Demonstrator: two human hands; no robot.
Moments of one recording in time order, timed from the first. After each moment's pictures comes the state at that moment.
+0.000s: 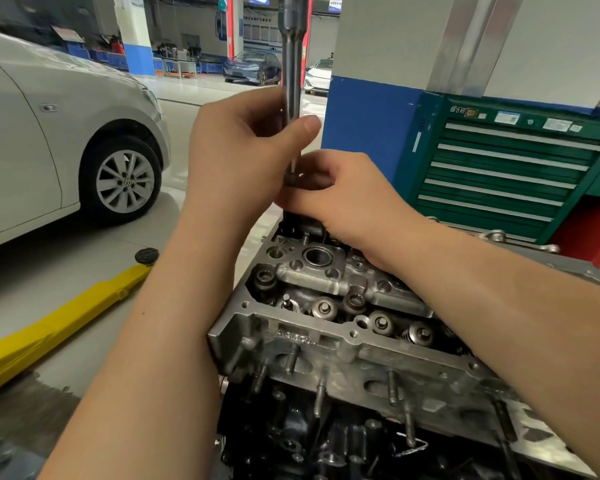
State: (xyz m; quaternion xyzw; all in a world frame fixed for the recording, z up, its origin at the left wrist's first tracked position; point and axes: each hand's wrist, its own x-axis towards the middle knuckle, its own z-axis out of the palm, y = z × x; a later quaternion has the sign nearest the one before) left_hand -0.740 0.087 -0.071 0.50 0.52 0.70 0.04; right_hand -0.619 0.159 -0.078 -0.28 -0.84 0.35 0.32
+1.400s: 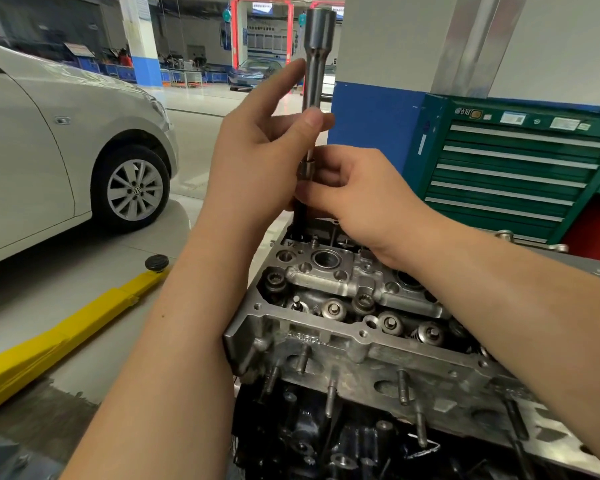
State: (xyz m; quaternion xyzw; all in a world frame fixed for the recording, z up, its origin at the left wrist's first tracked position) left_hand -0.734 0.082 -0.068 0.52 0.45 0.71 0.11; right_hand -0.614 0.158 -0.074 -0.21 -0.80 0.43 0.35
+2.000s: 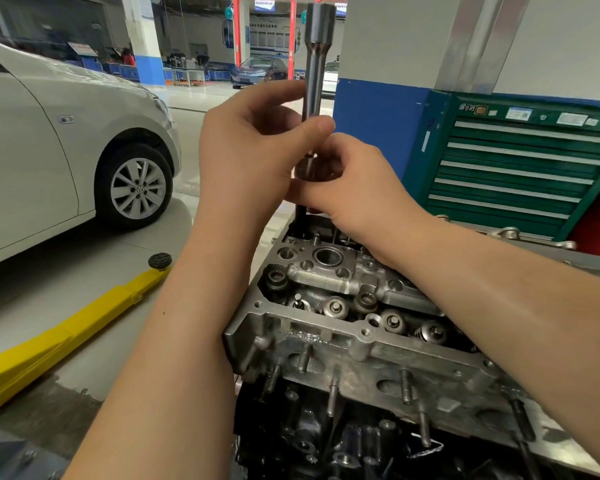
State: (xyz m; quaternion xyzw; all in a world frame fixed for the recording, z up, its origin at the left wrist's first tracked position) left_hand -0.737 0.086 -0.068 0.48 0.49 0.73 0.05; right_hand -0.623 0.157 -0.074 -0.29 -0.82 0.32 0.38
